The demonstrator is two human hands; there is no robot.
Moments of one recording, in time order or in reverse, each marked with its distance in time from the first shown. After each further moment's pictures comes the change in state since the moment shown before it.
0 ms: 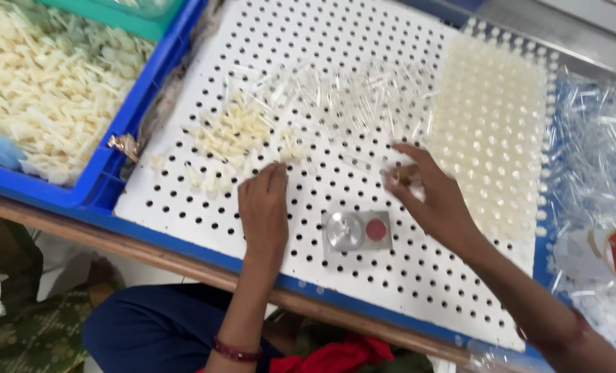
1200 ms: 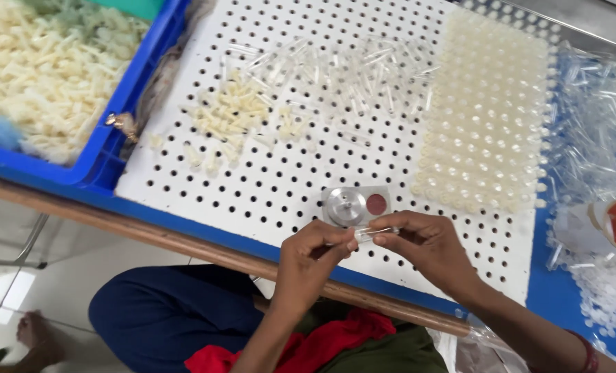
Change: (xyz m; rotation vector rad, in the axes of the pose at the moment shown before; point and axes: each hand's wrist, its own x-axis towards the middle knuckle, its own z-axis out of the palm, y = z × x) left_hand -0.084 0.073 -0.047 -1.378 -0.490 -0.633; right_hand -0.096 0.021 0.034 0.530 -0.174 0.199
